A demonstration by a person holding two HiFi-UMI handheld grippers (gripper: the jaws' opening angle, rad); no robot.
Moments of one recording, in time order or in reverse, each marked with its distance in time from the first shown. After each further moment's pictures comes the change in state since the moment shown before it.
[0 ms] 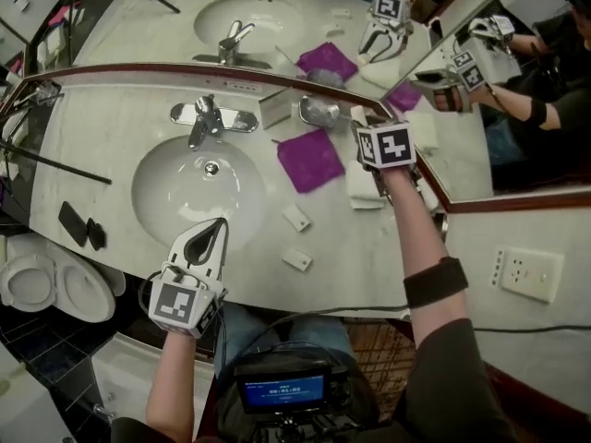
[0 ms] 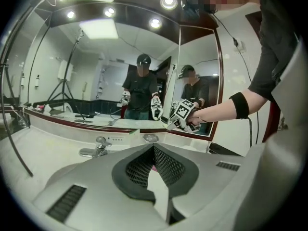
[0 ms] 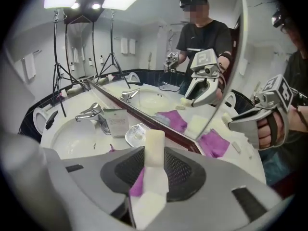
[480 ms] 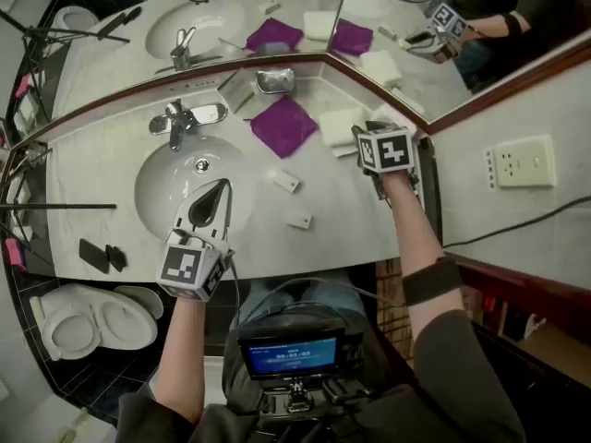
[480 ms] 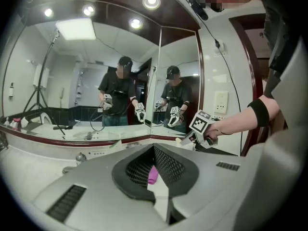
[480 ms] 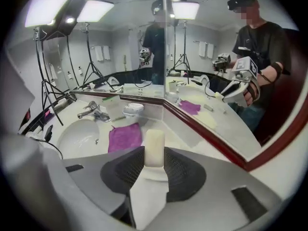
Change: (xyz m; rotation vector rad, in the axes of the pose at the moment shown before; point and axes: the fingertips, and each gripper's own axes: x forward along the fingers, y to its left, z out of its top) left arm 0.013 -0.048 0.041 0.126 -0.010 -0.197; right arm -0.101 0.000 -0.152 0.304 0.030 -0.103
